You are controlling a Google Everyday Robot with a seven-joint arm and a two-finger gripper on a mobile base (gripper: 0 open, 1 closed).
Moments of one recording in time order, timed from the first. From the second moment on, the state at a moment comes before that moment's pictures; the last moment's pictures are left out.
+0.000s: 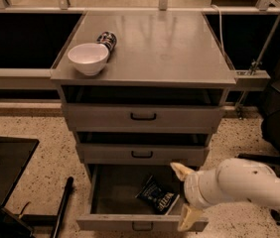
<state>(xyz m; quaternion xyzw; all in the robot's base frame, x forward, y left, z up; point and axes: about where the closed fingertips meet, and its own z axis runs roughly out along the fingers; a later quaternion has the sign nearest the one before) 0.429 -0.125 0.579 -0.71 0.65 0.05 0.27</state>
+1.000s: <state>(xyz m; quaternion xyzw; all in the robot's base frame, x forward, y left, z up) 0.488 -0.118 0.559 -0.72 0.64 0.03 0.27</state>
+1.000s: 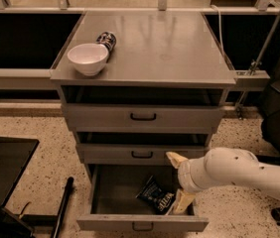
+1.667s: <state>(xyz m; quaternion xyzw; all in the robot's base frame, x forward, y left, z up) 0.525 -0.163 0.467 -0.65 0.68 0.05 0.33</state>
